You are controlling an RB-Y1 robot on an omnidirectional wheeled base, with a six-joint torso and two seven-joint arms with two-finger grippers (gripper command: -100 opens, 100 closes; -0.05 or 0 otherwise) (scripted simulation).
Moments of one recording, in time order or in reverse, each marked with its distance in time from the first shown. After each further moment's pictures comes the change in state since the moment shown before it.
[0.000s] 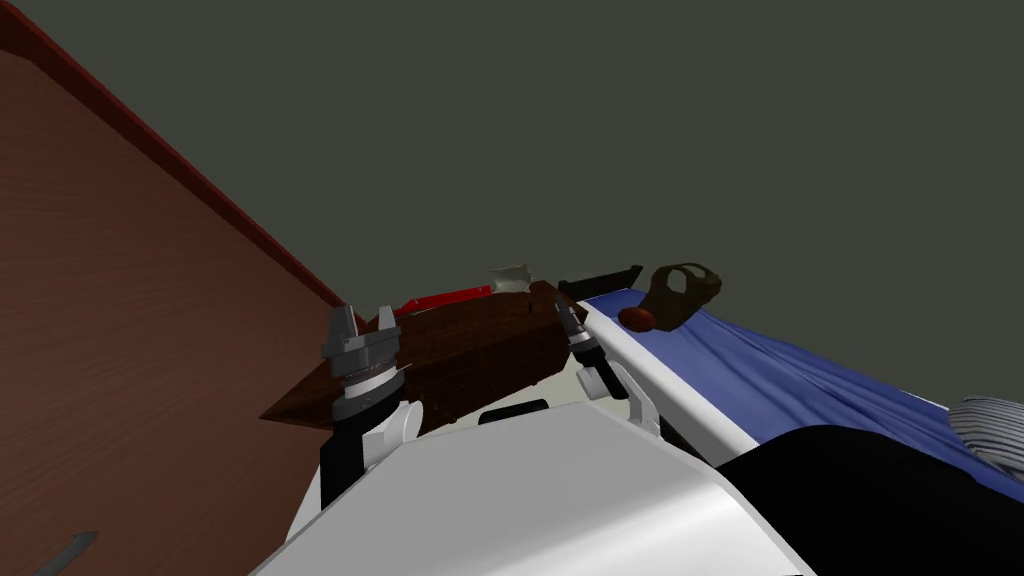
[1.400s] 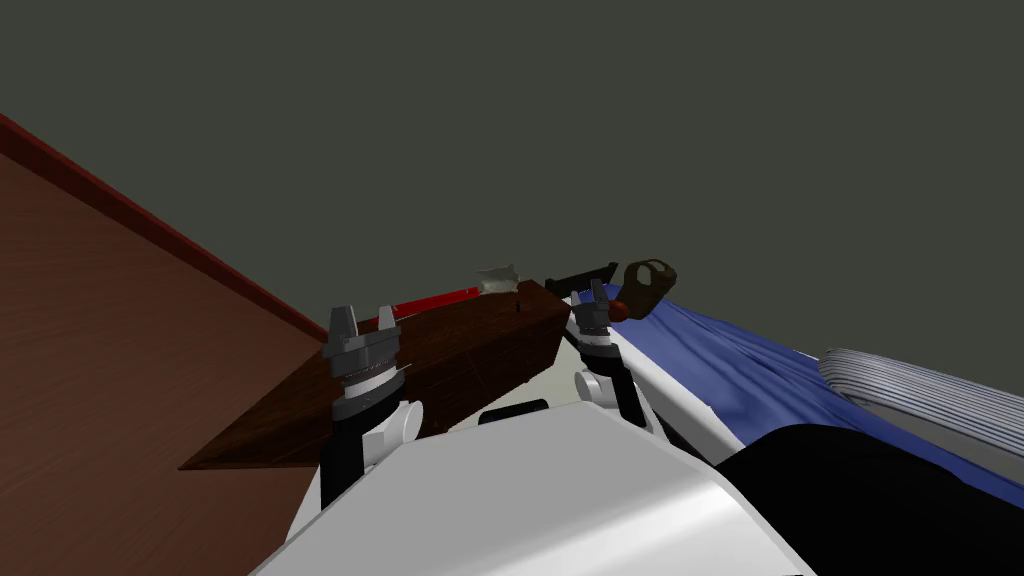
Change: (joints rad) left arm 0.000 0.000 0.000 0.000 0.000 0.000 0.000; right arm 0.106 0.272 -0.023 -0.212 -0.124 -0.122 -0.083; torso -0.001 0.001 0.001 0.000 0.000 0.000
